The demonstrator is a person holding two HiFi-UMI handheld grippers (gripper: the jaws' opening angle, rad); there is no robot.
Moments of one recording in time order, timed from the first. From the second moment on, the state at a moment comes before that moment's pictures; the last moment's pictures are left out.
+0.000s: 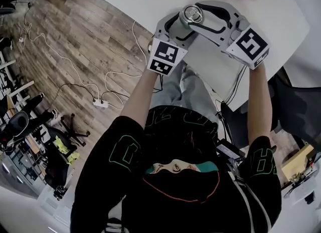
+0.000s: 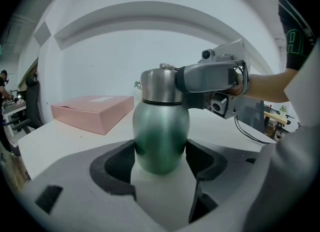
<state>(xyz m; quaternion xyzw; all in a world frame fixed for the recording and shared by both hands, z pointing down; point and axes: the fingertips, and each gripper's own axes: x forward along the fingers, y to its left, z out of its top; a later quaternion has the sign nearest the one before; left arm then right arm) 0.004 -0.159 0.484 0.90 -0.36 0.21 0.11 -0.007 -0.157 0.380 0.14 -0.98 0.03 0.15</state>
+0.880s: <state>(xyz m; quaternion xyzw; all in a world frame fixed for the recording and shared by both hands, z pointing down) 0.002 -0.160 0.485 0.90 -0.36 0.21 0.10 -0.005 -0.162 0.384 0.49 -0.87 0.03 0.09</state>
